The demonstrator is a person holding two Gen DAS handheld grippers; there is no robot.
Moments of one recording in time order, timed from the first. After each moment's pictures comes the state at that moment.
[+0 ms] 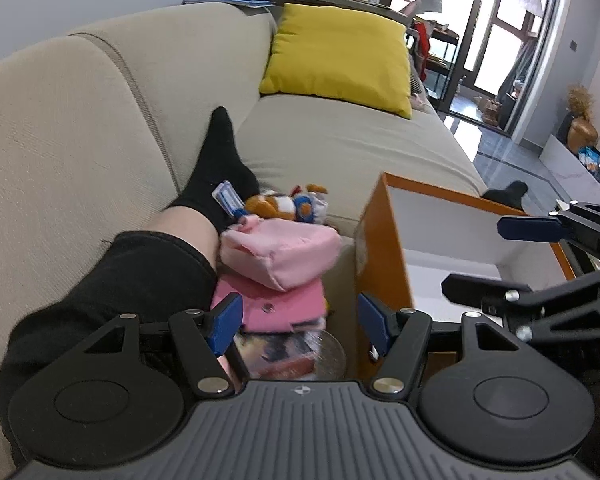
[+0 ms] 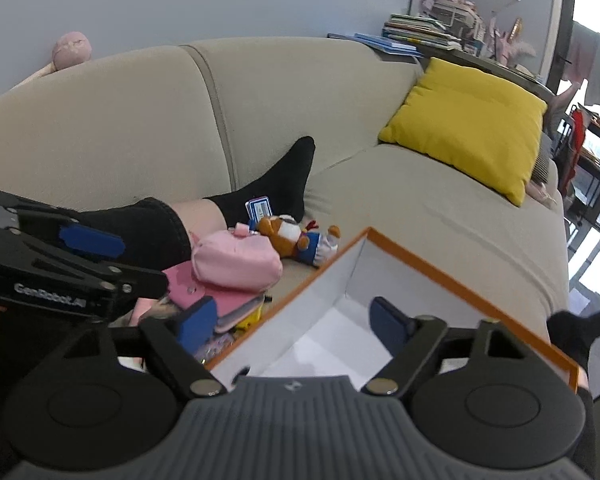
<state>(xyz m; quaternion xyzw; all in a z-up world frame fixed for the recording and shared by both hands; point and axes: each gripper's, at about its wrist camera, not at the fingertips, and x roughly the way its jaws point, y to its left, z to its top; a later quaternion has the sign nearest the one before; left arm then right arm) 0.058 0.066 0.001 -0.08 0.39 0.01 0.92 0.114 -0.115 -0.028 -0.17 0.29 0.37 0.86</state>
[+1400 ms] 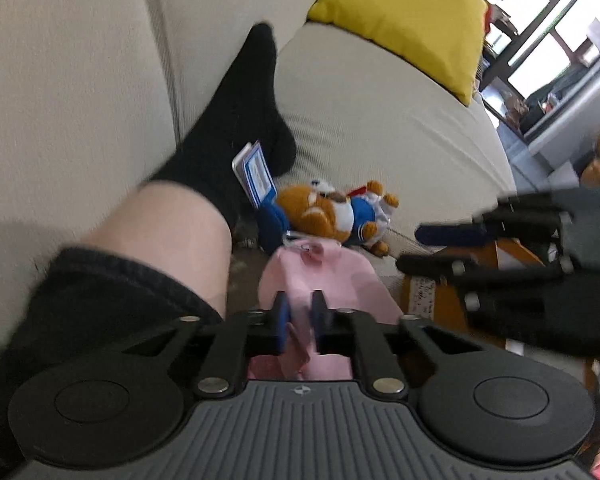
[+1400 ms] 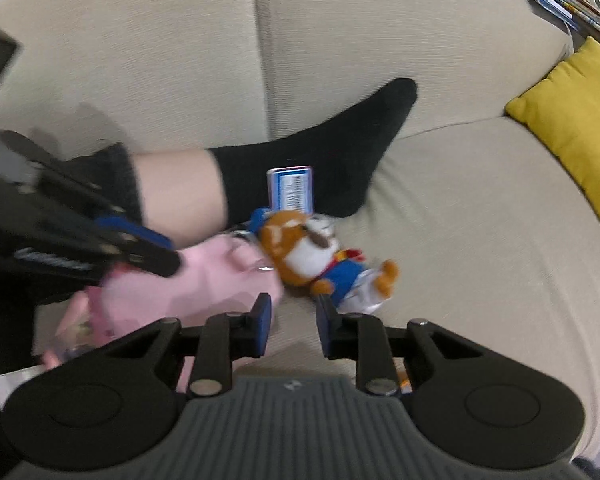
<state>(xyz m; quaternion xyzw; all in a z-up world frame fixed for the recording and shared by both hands) 0.190 0.141 -0.061 -0.20 0.49 0.00 0.85 0.265 0.011 -0.073 -0.32 0.39 0.49 0.71</state>
